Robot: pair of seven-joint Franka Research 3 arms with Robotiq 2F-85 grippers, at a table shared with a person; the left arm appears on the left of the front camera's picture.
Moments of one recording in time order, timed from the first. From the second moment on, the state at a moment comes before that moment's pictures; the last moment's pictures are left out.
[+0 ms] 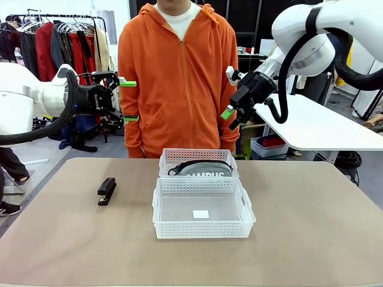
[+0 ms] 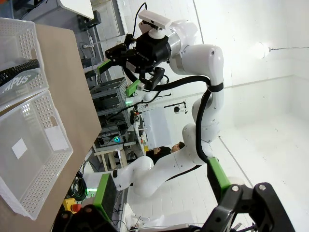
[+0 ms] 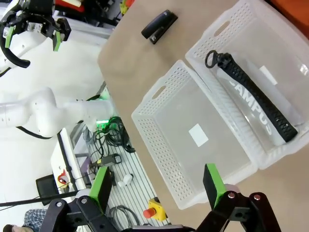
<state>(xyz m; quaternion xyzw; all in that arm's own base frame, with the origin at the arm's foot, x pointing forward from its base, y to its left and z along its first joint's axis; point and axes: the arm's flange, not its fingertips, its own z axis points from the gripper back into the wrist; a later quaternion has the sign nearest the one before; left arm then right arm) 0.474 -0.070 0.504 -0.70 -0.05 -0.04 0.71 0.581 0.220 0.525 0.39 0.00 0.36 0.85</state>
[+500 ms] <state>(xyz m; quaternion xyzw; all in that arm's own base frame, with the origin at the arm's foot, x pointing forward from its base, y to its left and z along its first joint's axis) 0.474 -0.070 0.504 -0.70 -0.05 -0.04 0.71 0.585 0.204 0.537 0.44 0.00 0.31 0.85</state>
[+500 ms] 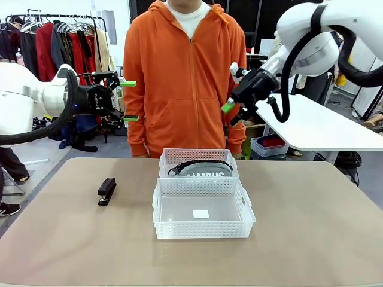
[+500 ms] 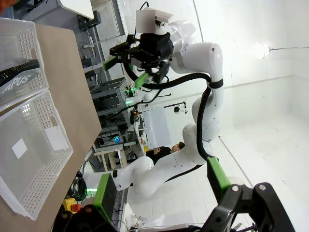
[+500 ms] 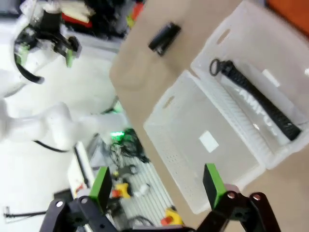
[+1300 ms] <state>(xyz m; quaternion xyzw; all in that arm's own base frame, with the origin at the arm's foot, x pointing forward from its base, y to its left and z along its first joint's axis) 0.474 -0.070 0.504 -0.70 -0.05 -0.04 0.71 0.506 0.078 0.543 0.62 -0.06 0.11 0.78</state>
